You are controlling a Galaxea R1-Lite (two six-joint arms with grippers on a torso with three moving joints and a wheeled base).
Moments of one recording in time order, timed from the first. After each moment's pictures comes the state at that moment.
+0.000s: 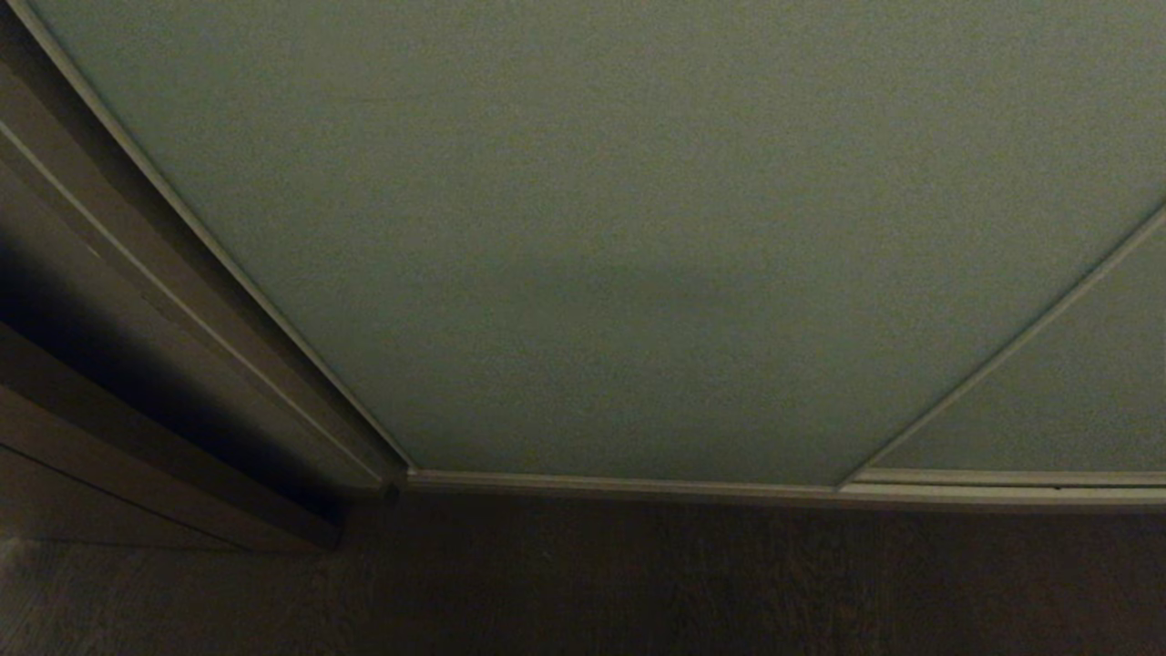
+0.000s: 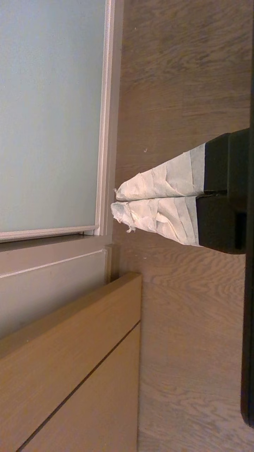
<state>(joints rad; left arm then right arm) 0.02 0.00 0.00 0.00 -0.02 0.03 0.00 0.00 0.00 -0.01 0.02 -0.04</state>
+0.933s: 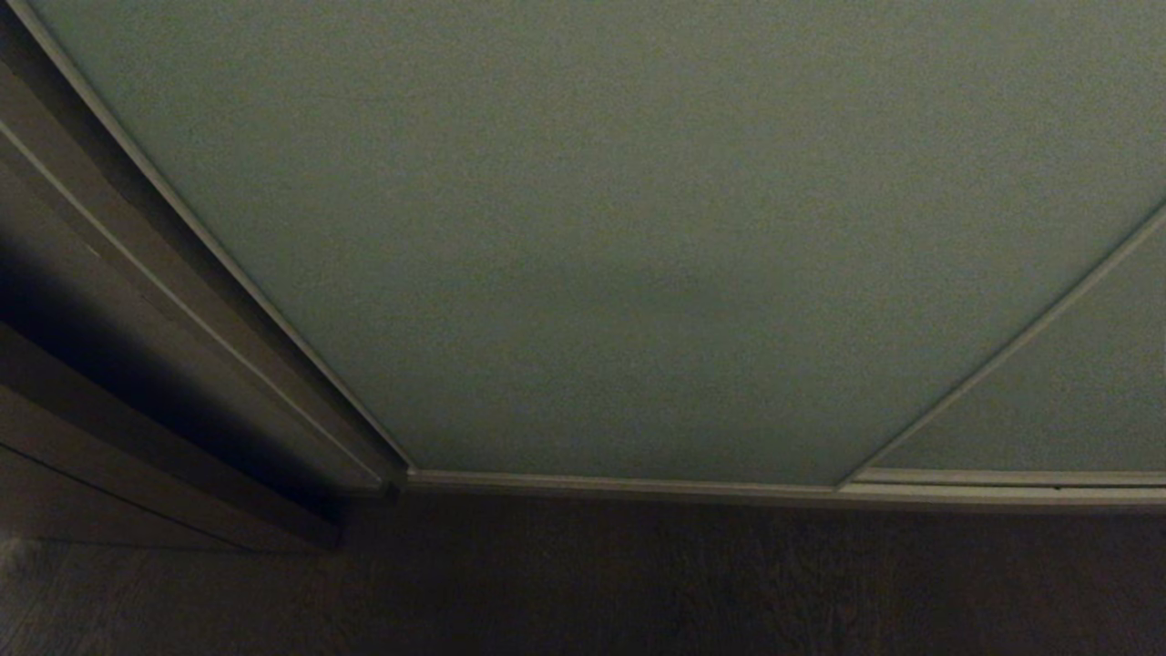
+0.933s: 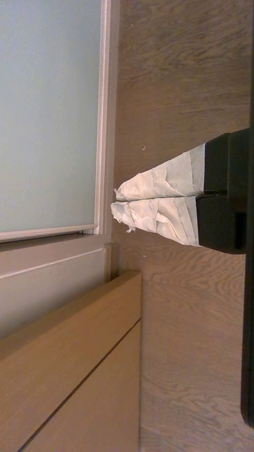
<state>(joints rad) 0.01 0.00 0.00 0.00 -0.02 0.04 0.00 0.00 0.00 -0.01 0.02 -0.04</state>
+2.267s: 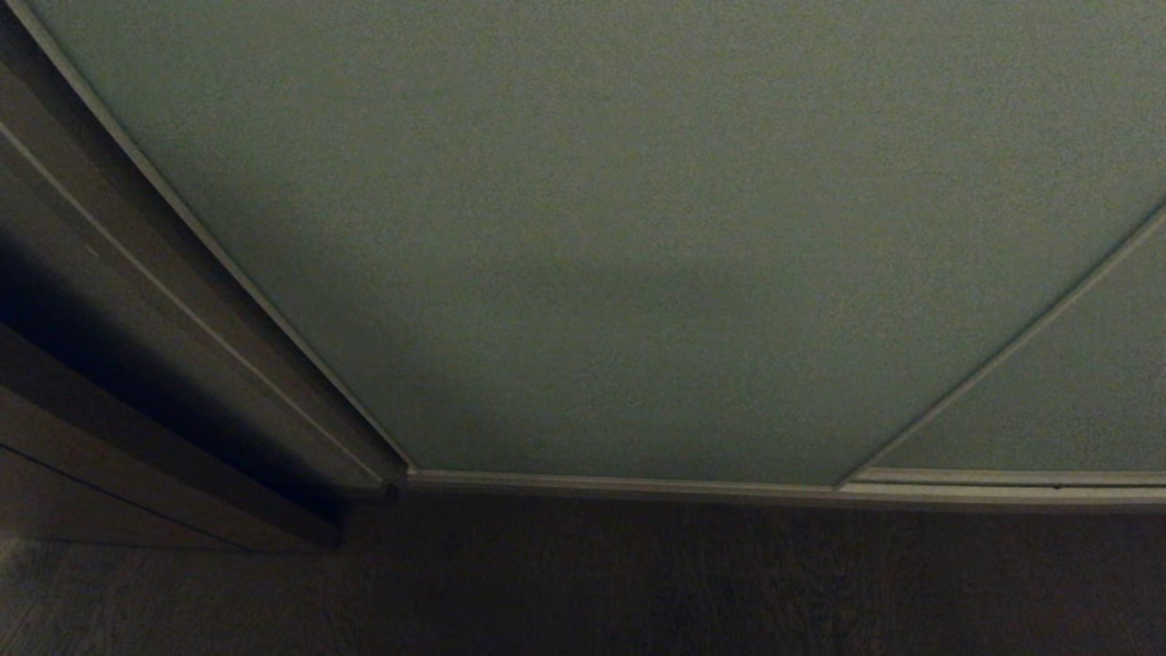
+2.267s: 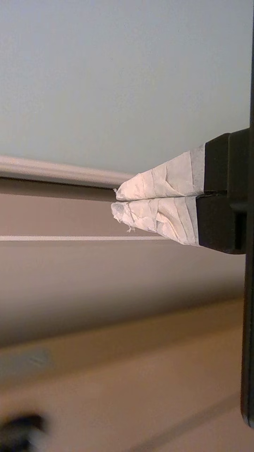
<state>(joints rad) 0.19 0.88 -0.79 -0.75 0.14 -0.06 0.00 0.00 0.00 -0.01 0.02 -0.04</state>
